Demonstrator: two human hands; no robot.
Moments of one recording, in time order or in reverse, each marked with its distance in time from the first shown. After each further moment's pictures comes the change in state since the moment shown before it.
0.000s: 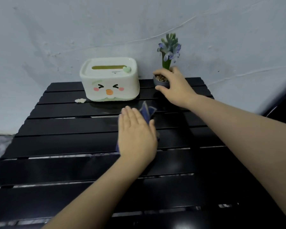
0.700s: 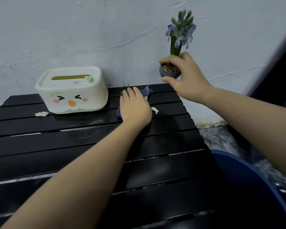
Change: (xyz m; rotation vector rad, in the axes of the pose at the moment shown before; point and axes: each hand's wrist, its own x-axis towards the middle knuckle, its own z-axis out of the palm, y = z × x) left_hand 0.116 0.094 0.025 -0.132 0.067 0.096; right_hand -0.030 0.046 -0.104 -0.069 0.197 -0.054
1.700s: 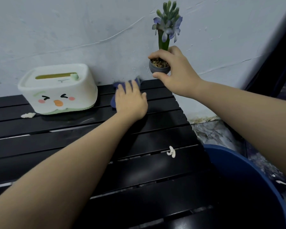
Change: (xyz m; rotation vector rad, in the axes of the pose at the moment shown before) left_hand 0.013 0.010 0.005 0.024 -0.049 0.109; right_hand -0.002 0.005 0.000 0.029 -0.015 -0.010
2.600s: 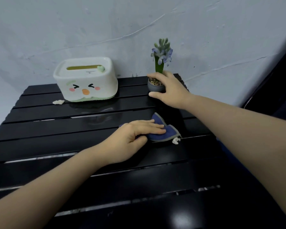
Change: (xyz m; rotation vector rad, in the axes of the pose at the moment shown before) left_hand -0.154 -0.076 -0.063 -0.679 -0.375 0.522; right_hand -0.022 -0.020 0.066 0.070 -0.269 0.146
